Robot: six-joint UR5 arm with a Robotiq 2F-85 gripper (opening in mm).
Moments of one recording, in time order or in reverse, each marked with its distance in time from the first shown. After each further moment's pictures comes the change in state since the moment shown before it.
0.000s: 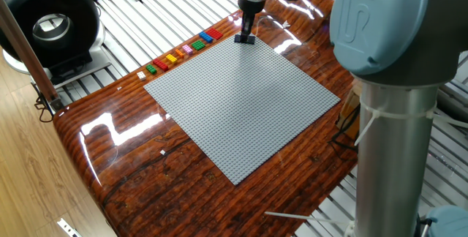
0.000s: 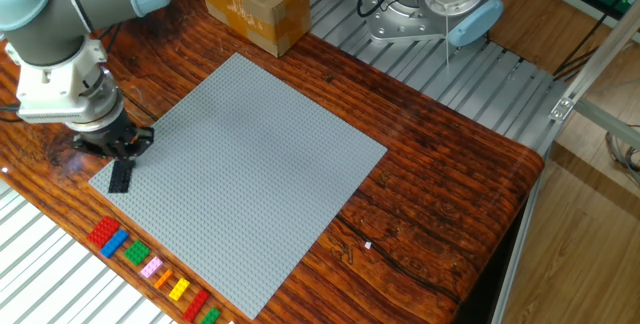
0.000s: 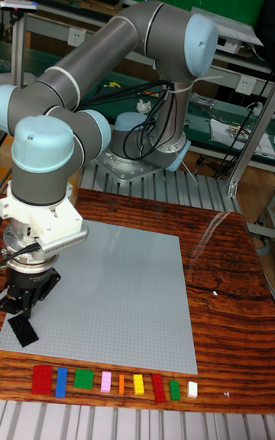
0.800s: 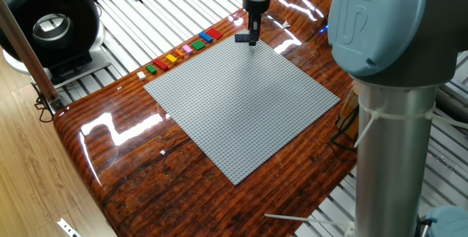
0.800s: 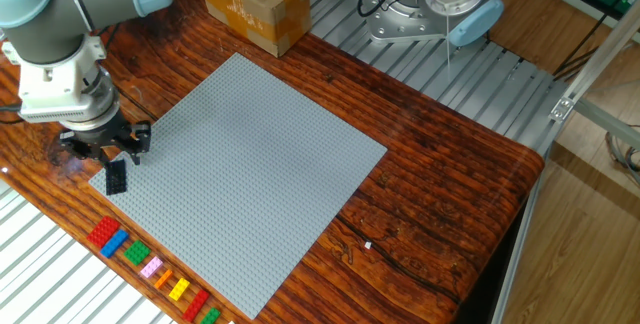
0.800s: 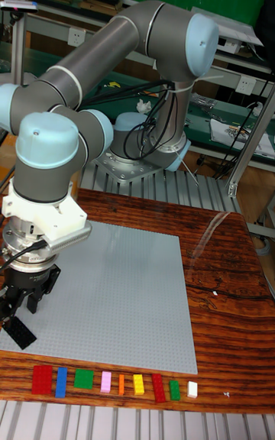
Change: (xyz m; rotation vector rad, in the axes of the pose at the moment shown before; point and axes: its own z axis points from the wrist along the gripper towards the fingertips) arm -0.005 -0.014 -0.008 0.044 -0.001 -0.075
